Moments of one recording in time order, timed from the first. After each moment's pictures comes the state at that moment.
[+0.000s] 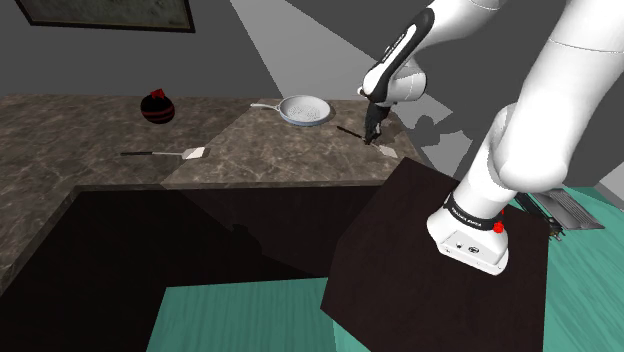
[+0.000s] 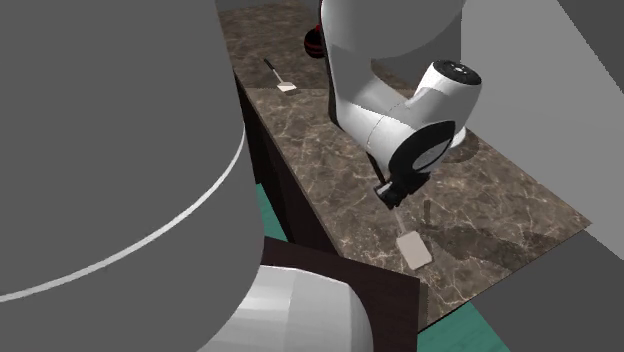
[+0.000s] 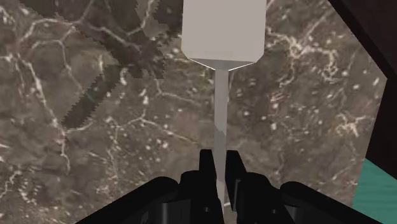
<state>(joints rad) 0.20 0.09 -0.58 -2.66 0.30 2.75 -1.39</state>
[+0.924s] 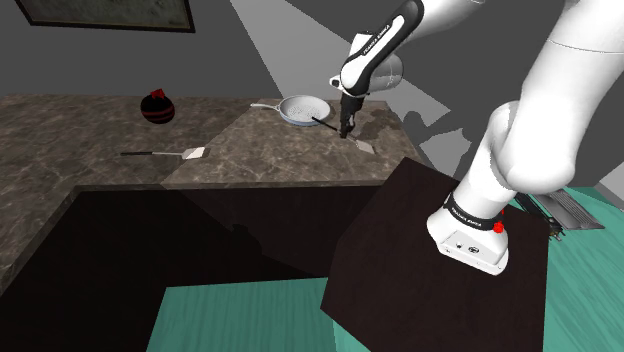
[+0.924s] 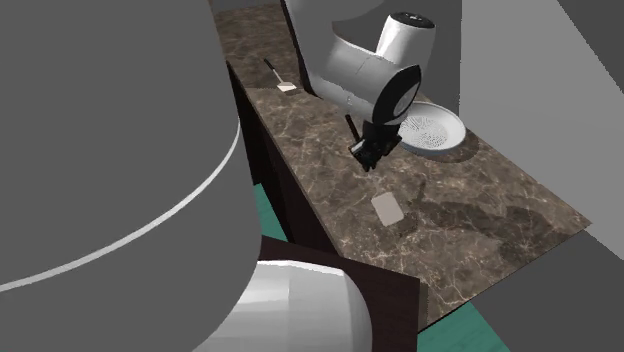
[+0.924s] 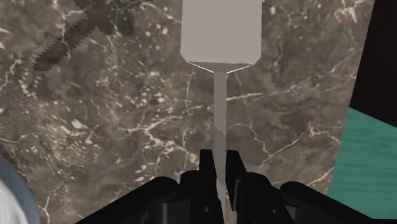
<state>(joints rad) 0.31 0.10 -0.51 -2.52 0.21 2.64 -1.11</state>
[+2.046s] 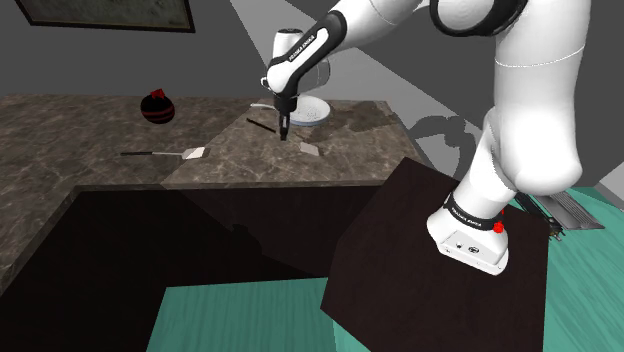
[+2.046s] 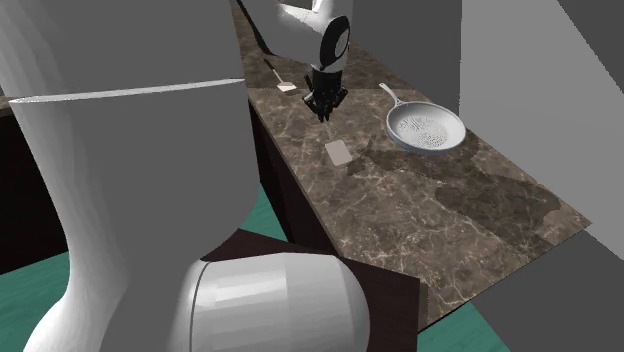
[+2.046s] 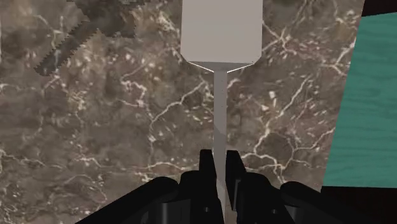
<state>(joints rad) 0.44 0.47 -0.36 -1.97 0.31 2.45 -0.85</state>
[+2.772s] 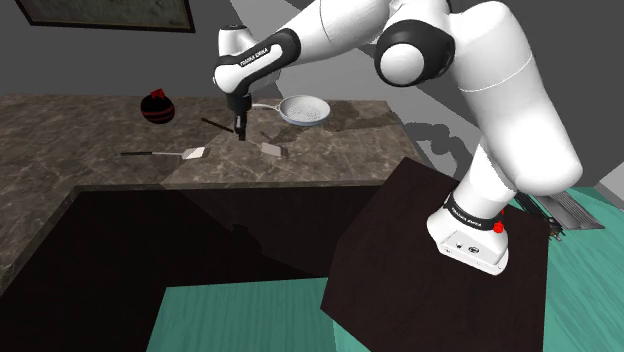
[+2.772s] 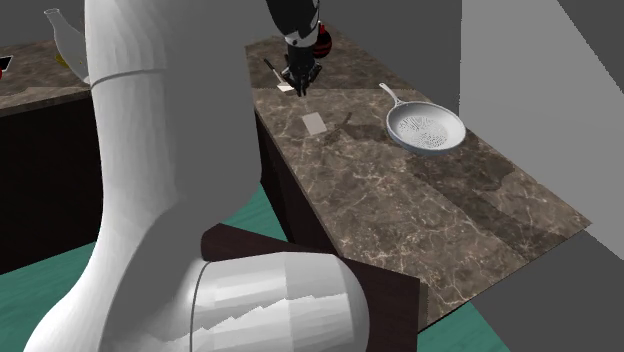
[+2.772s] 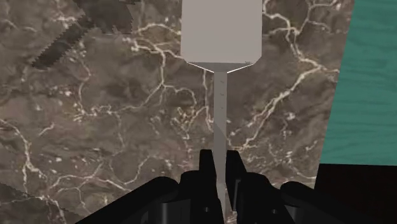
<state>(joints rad) 0.45 0.80 -0.31 -1.39 0.31 2.21 -0.67</state>
